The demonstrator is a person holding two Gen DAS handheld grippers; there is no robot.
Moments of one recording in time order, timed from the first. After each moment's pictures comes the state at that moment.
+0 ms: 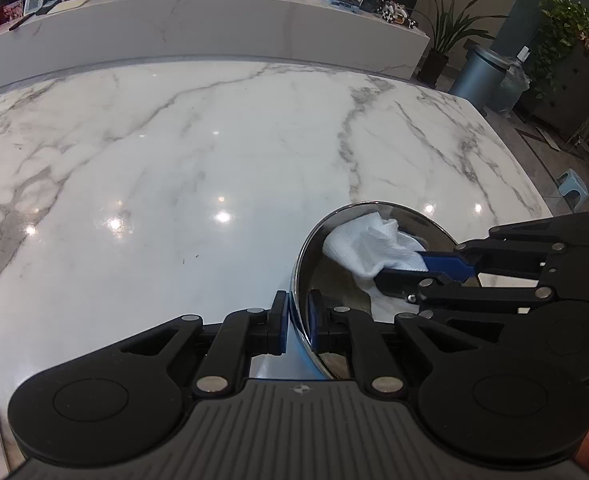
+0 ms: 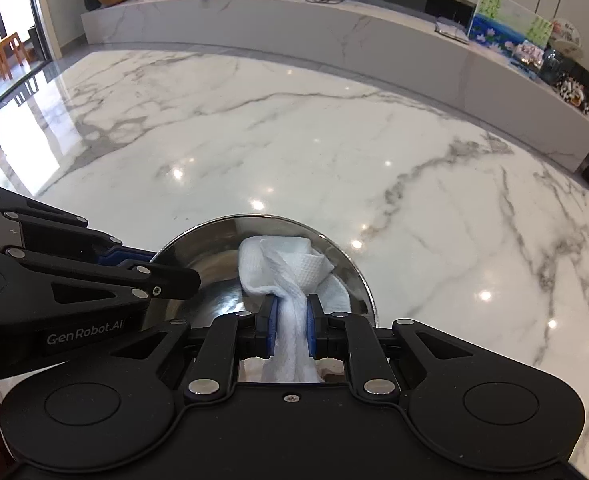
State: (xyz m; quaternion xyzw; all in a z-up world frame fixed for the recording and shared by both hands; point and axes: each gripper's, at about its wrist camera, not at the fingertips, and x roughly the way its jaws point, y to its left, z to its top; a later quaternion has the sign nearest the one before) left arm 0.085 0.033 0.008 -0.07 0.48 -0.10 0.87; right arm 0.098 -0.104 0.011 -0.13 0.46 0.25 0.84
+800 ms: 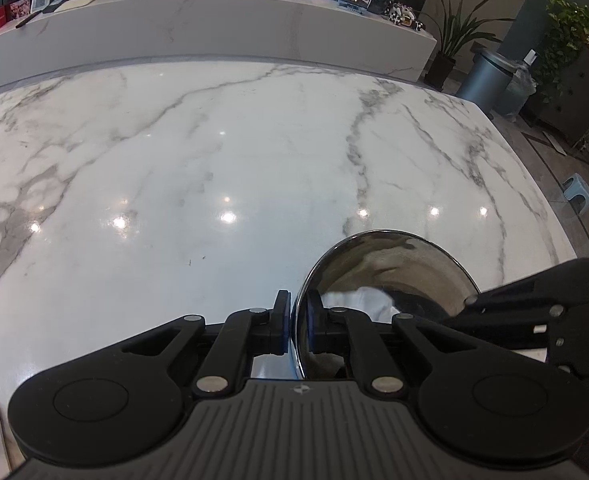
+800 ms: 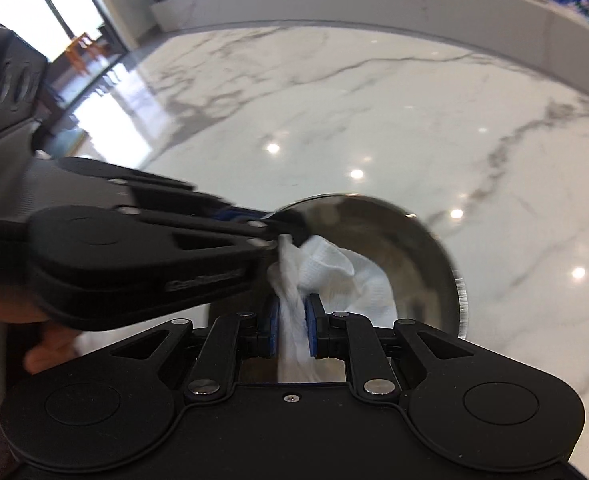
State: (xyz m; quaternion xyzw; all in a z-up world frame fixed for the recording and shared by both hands) left arm 0.085 0.036 0.008 -0.07 0.48 -0.09 0.87; right arm 0.085 -0.097 0.010 -0.06 0.52 0.38 0.76
